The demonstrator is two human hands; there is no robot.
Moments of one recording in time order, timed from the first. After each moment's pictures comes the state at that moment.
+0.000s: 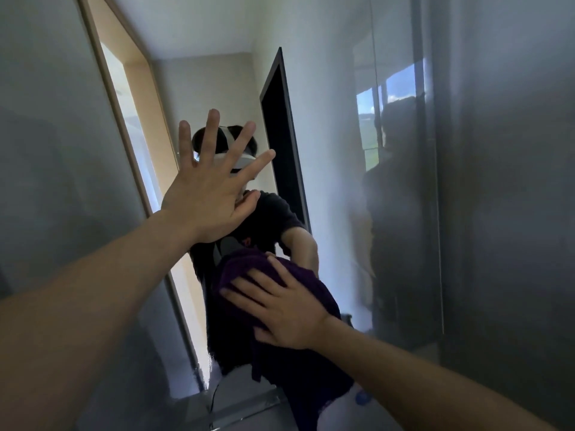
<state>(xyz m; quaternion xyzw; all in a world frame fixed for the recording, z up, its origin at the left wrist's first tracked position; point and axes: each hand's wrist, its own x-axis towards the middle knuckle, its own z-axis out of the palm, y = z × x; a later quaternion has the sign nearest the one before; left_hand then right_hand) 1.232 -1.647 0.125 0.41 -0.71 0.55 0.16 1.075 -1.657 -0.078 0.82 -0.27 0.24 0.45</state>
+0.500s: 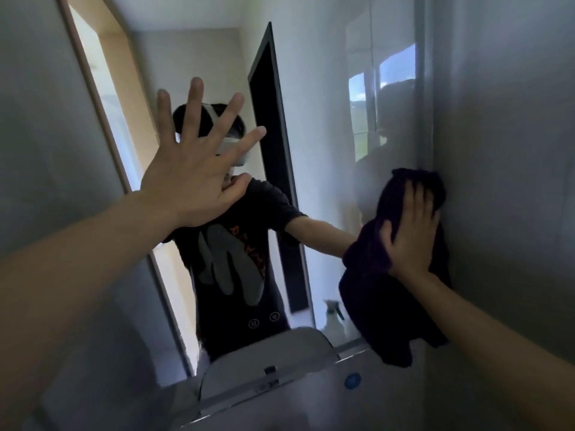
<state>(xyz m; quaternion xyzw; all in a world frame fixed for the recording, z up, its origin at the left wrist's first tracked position) 1.225 -1.650 0.123 0.39 -0.72 0.54 0.20 0.884 -1.690 -0.061 0.53 -0.65 0.50 0.22</state>
